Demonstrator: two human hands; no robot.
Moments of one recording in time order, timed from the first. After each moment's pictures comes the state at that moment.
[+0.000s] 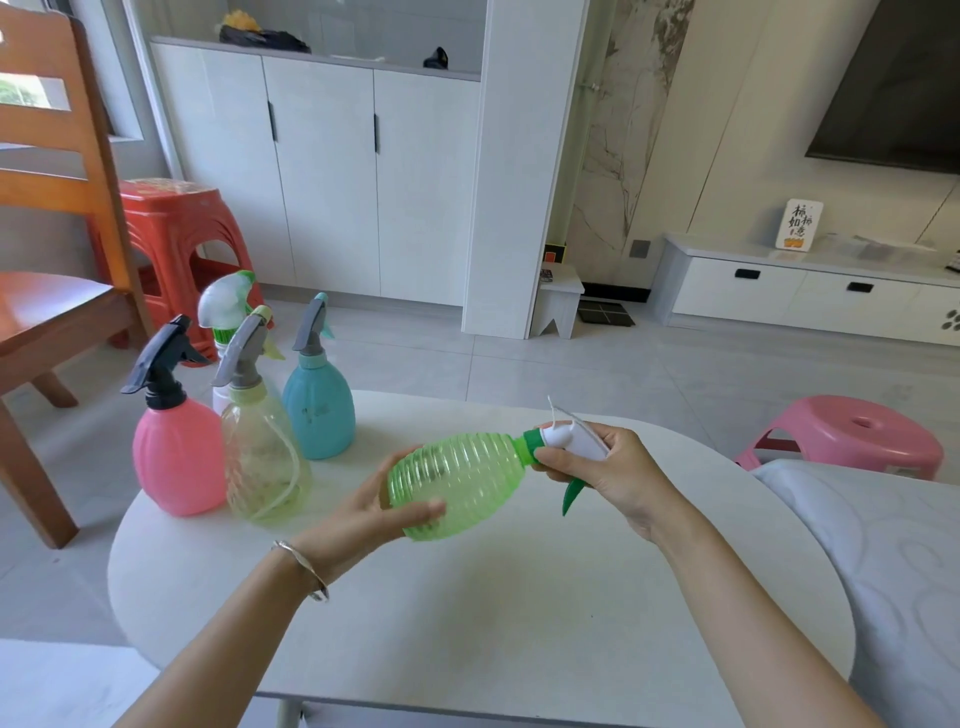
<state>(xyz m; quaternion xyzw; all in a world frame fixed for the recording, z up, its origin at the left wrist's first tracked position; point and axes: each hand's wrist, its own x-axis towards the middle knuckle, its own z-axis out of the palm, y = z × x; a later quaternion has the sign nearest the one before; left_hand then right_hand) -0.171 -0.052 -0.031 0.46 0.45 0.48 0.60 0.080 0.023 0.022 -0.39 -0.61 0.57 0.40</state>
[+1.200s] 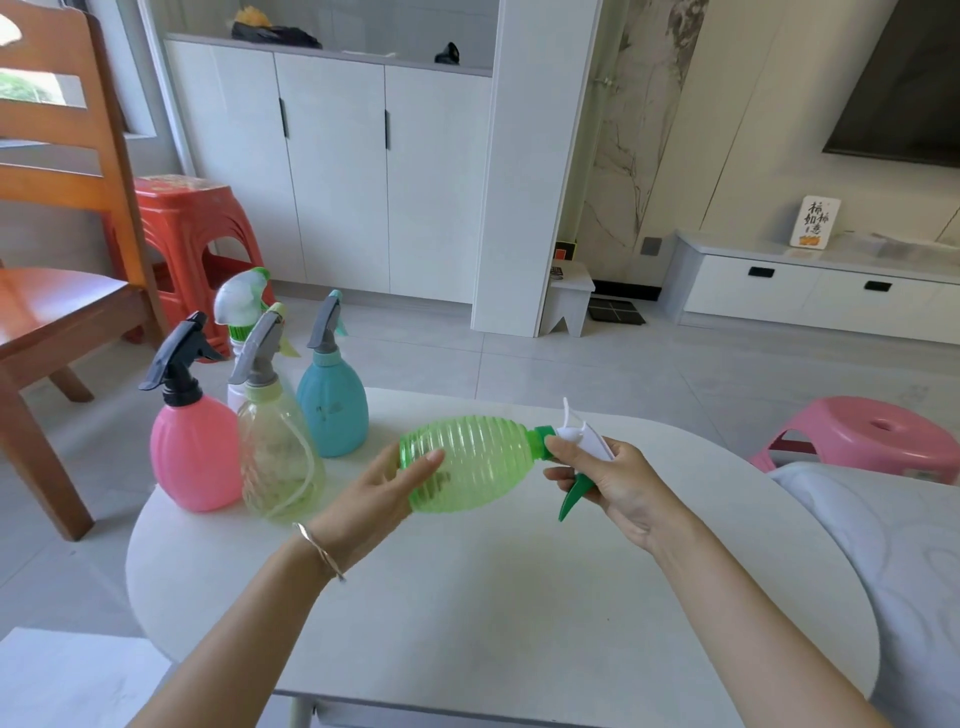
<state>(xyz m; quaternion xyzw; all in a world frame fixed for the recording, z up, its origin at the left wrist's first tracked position) -0.168 -0.048 -0.016 0.42 0.47 0.53 0.57 0.065 0.031 0.003 -0.43 -0.52 0.63 0.40</state>
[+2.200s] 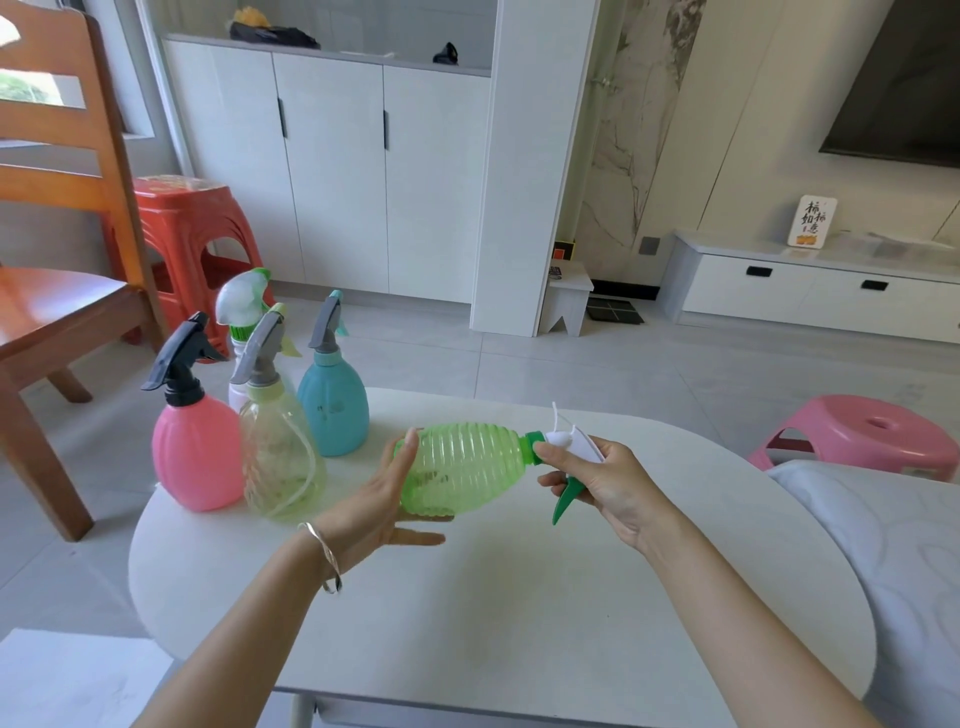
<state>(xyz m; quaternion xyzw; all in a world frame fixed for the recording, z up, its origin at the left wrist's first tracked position) -0.172 -0.051 -0.018 0.44 0.45 0.46 0.62 0.060 0.029 0.000 -0.44 -0.54 0.60 0.38</state>
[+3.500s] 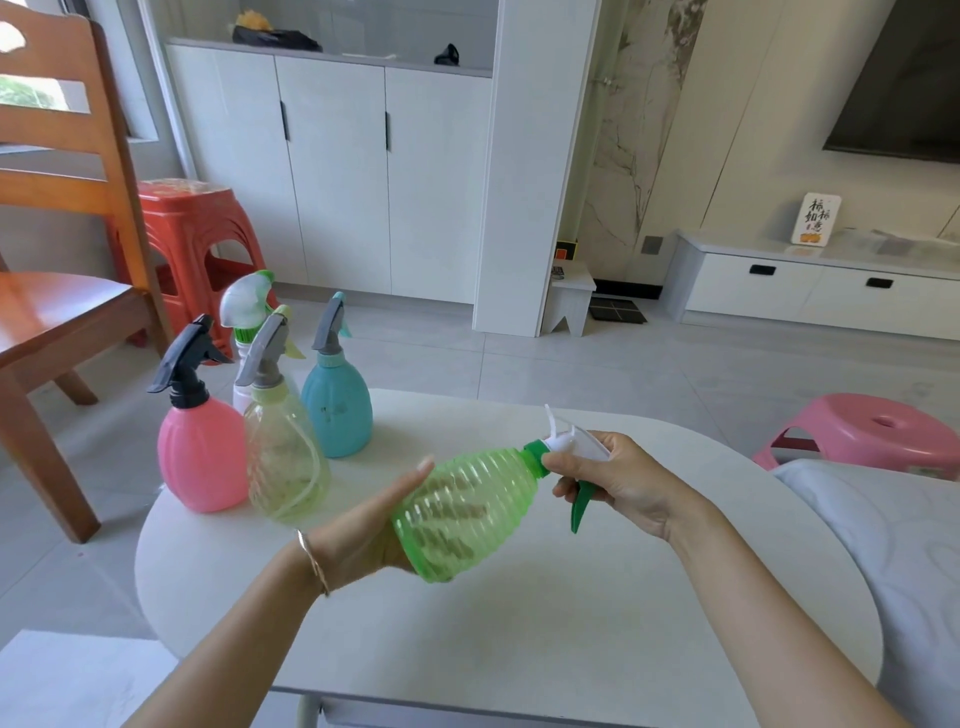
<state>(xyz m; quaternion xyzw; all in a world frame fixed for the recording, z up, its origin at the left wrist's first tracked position) -0.179 -0.062 -0.016 0.46 0.44 0.37 0.68 0.072 0.031 0.016 -0.38 -0.63 0.62 0.29</state>
